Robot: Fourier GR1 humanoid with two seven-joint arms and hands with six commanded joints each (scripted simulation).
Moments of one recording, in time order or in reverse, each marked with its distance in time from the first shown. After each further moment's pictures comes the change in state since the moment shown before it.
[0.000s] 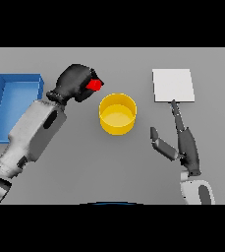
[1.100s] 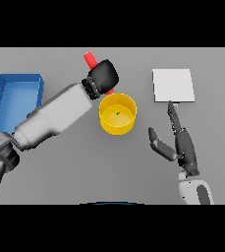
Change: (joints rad) left arm -0.387 -0.021 -0.529 0.282 -0.471 -0.235 -0.007; right arm 0.000 0.017 0.004 0.008 -0.042 0.034 -0.002
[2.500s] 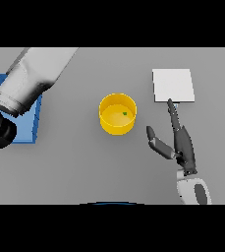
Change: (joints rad) left arm -0.390 0.061 0.190 0.310 0.016 -0.006 -0.085; right arm -0.017 0.004 0.010 0.009 0.059 -0.048 -0.009
